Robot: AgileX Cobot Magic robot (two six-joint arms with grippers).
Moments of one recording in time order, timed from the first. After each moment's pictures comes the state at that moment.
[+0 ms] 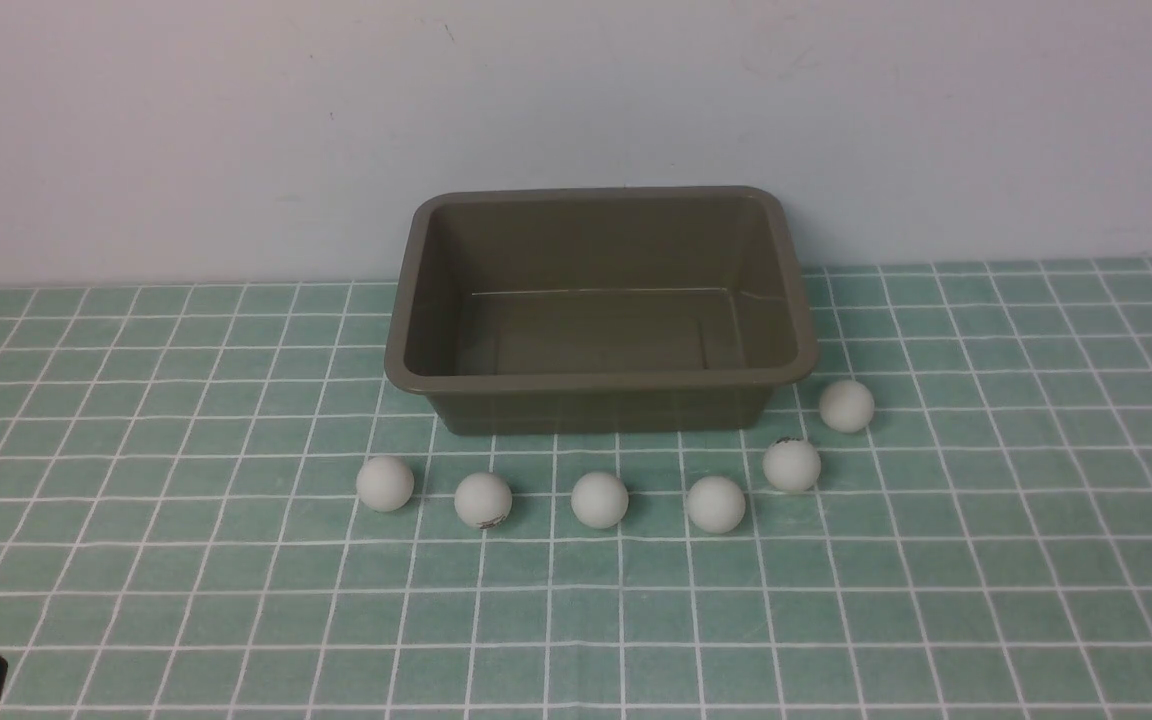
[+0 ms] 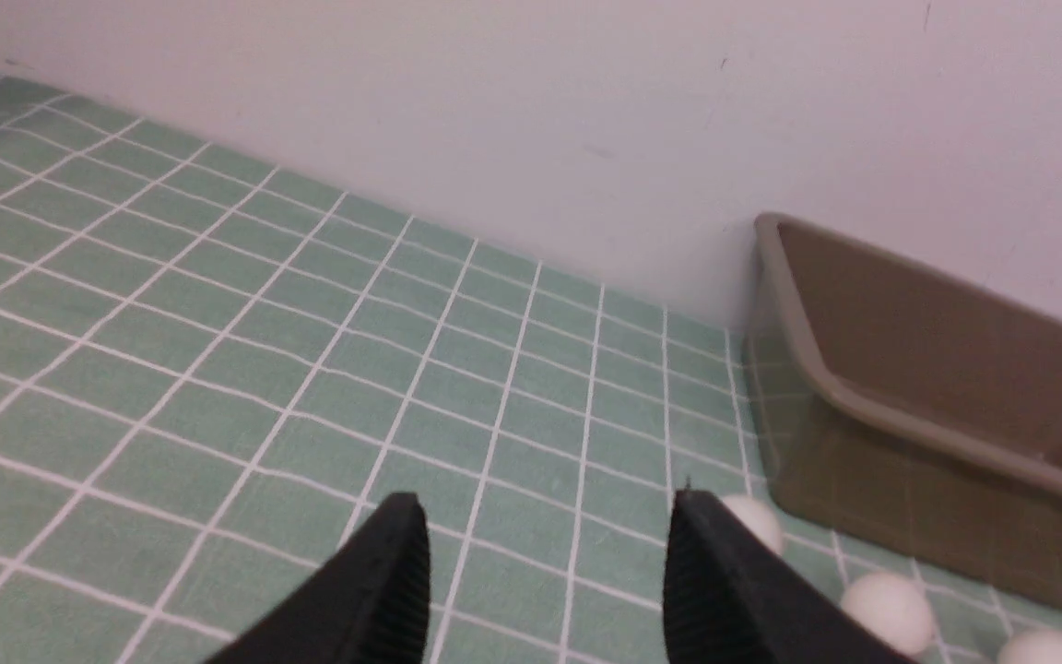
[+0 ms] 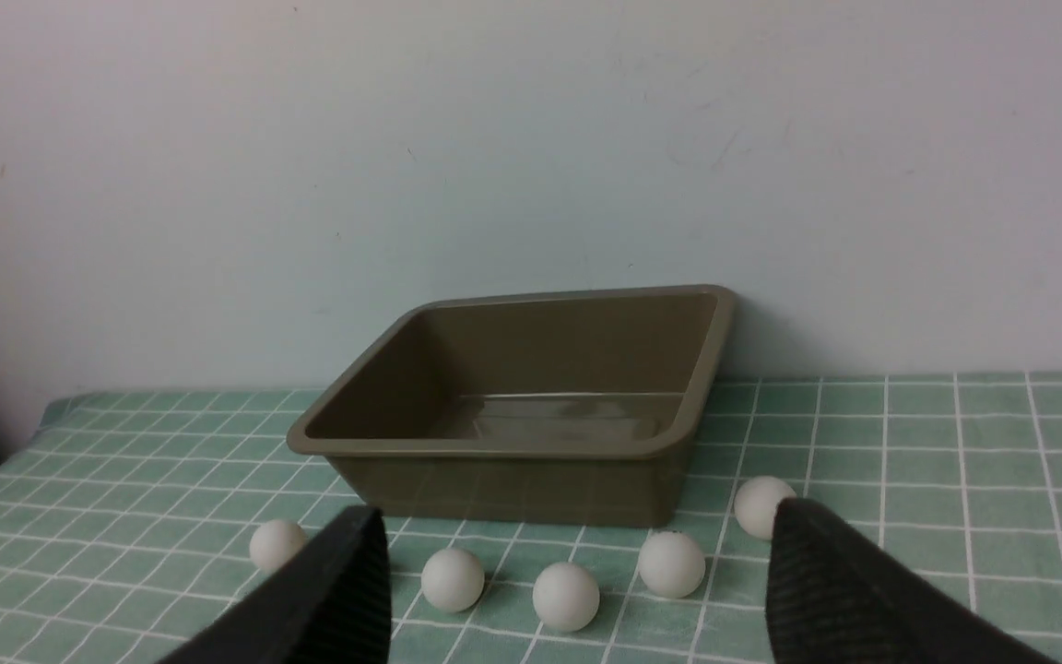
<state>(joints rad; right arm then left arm) 0.00 -0.01 -0.49 0.55 0.85 -0.23 0.12 -0.01 0.03 -0.36 0.21 -0.04</state>
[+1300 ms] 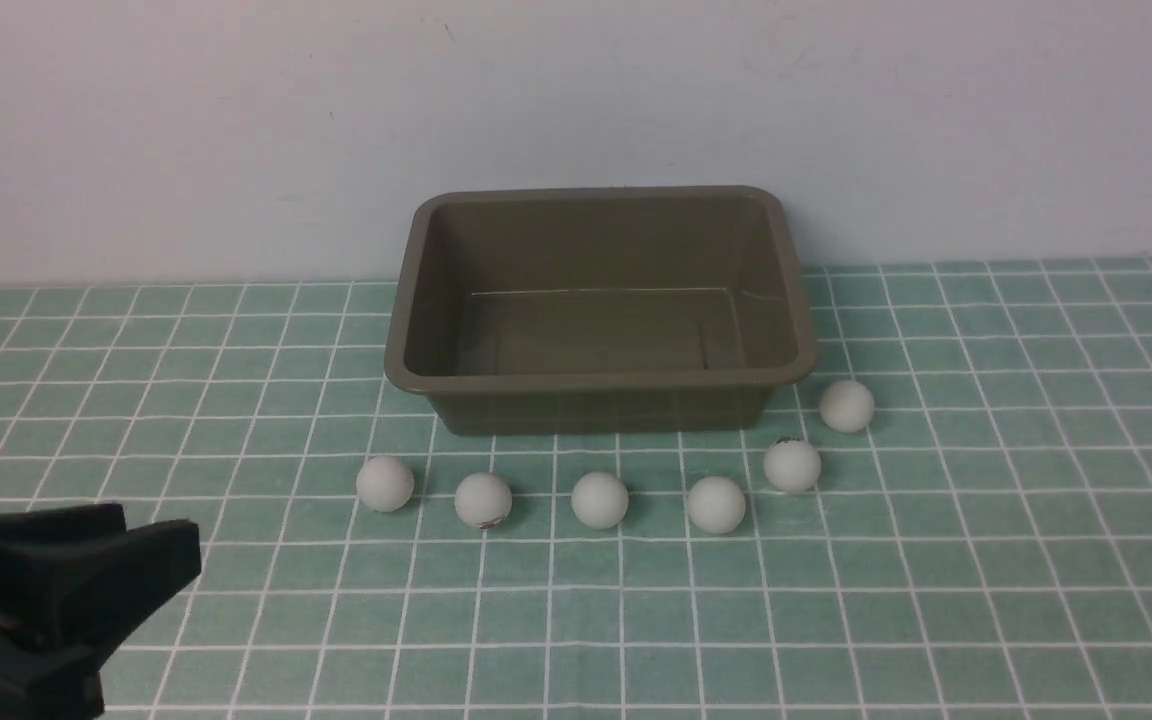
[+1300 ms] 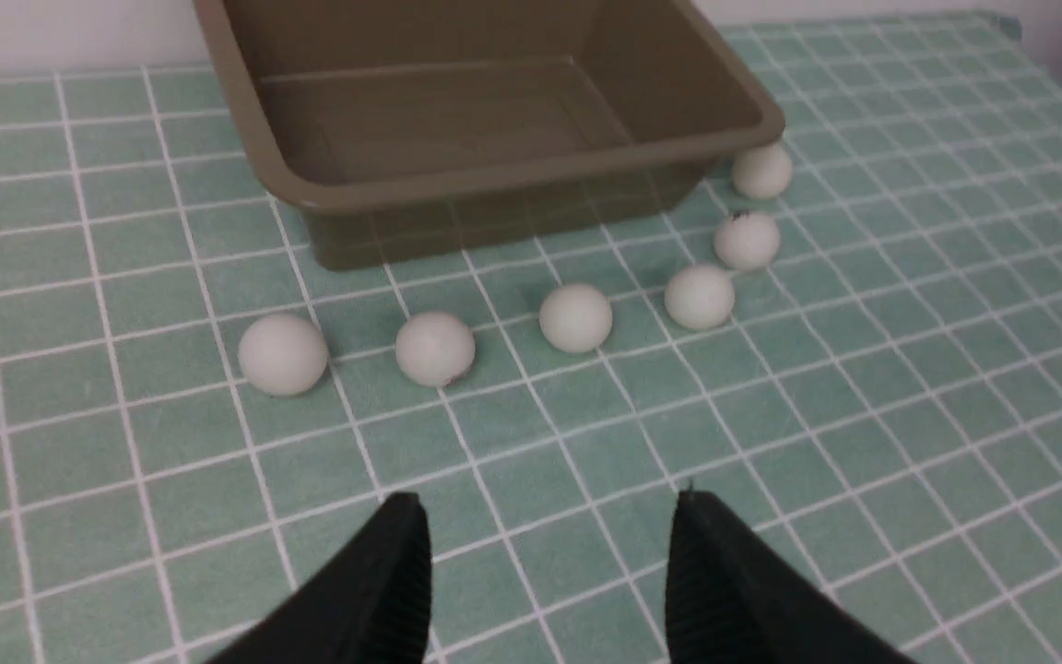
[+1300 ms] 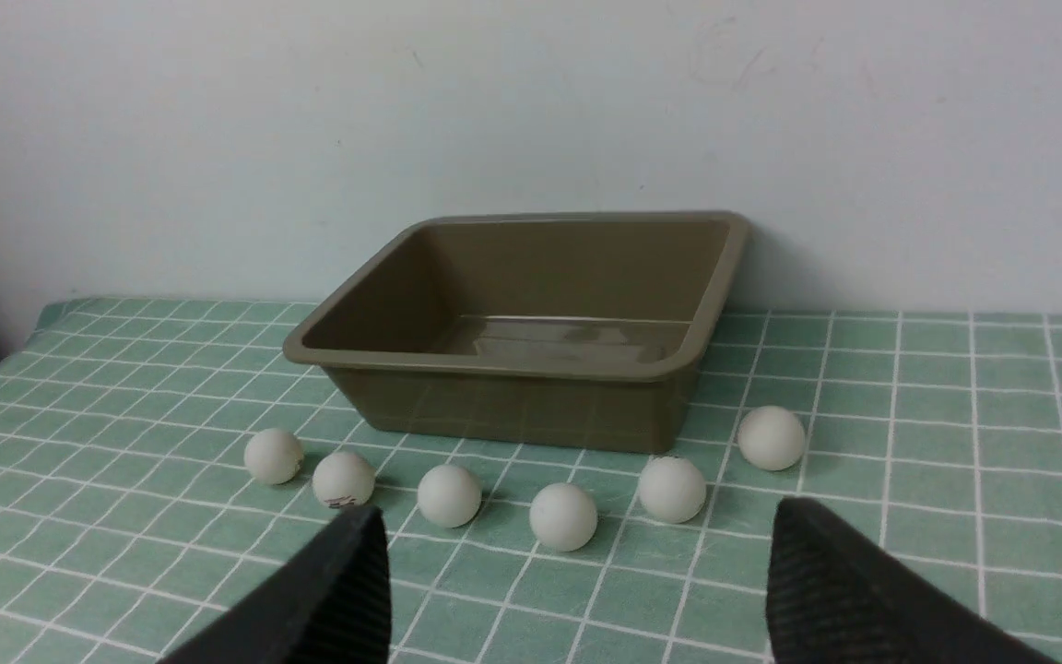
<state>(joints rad) 0.00 -0.01 -0.46 0.57 0.89 -0.31 0.12 0.72 -0.69 -0.79 0.91 0.71</state>
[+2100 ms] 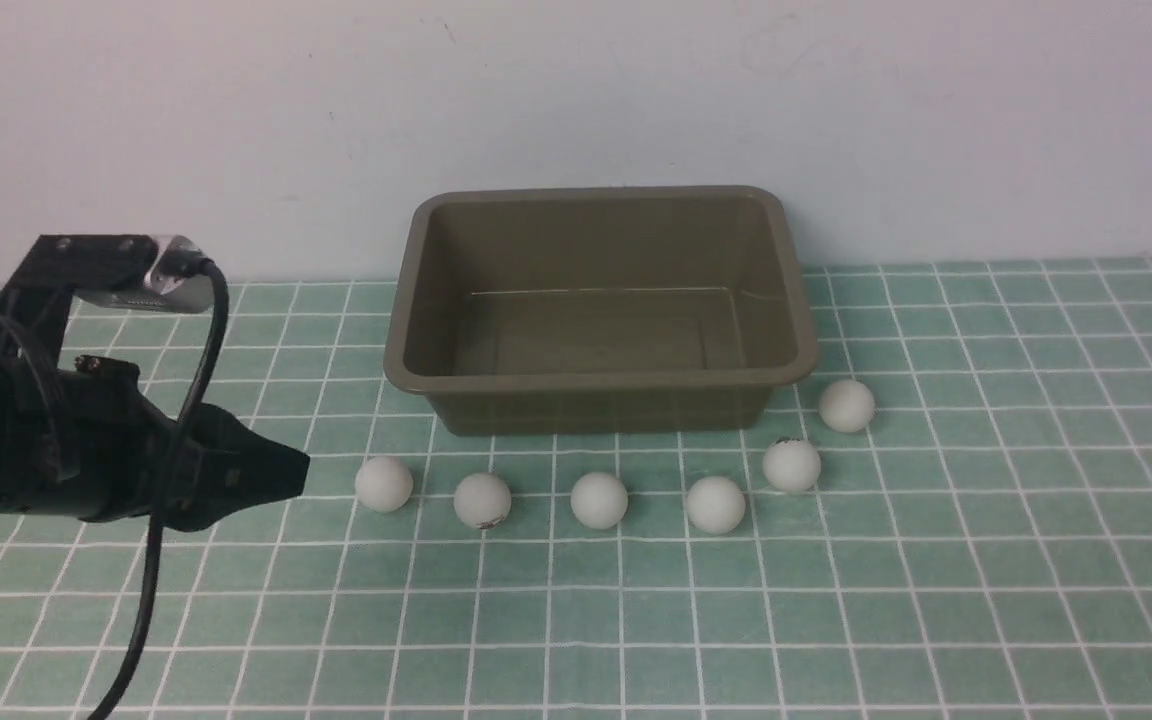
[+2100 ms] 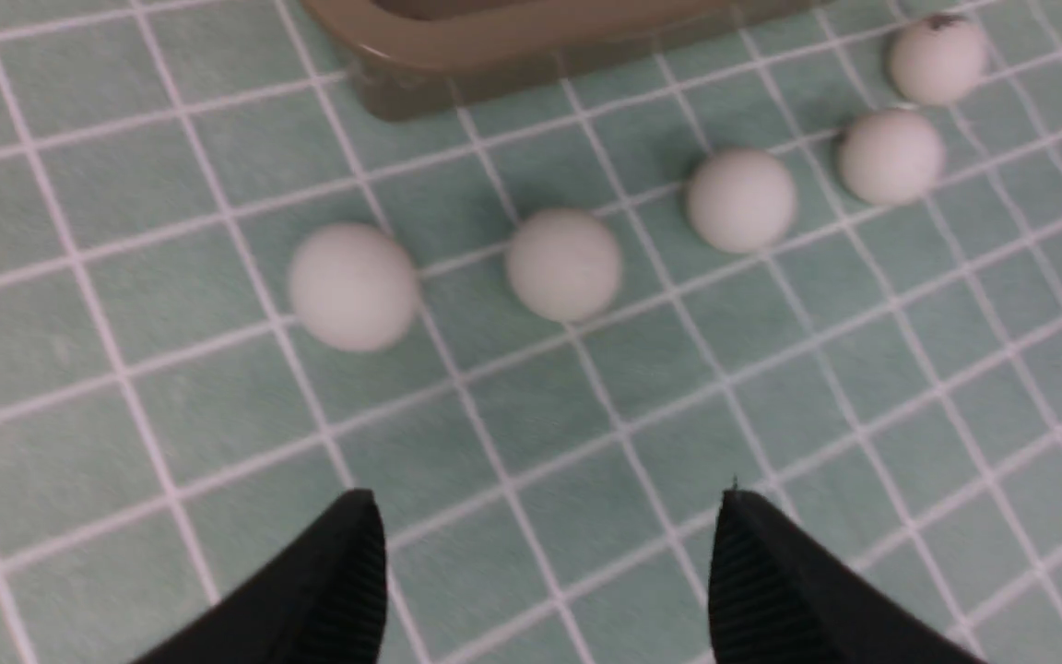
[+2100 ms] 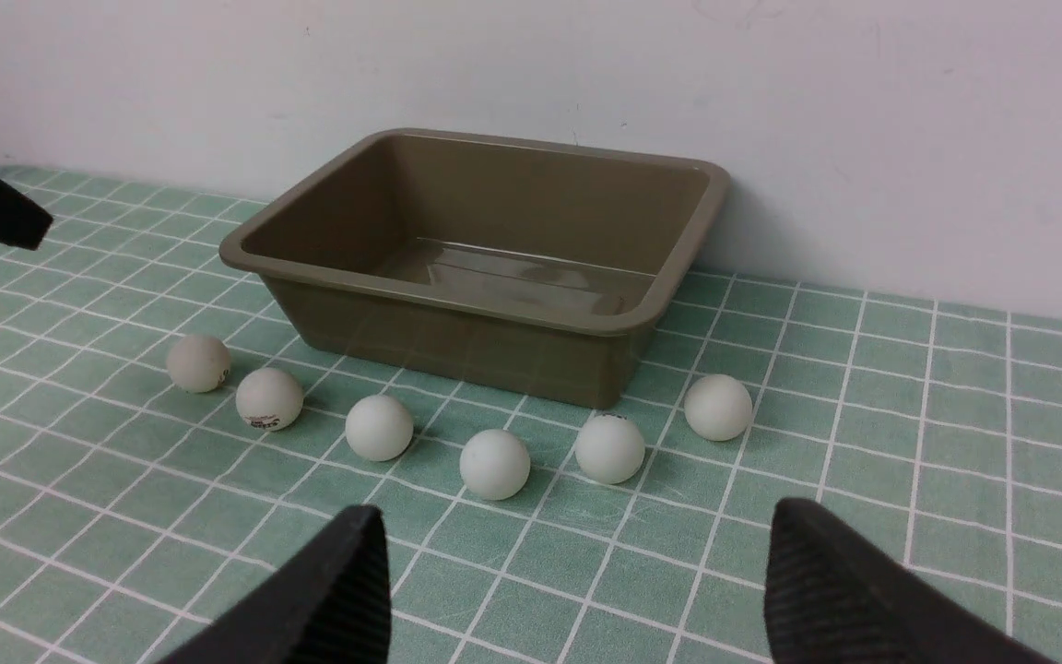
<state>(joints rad) 0.01 0.10 -0.44 0.57 0.84 -0.49 0.12 1.48 -0.88 -0.98 0.71 1.08</state>
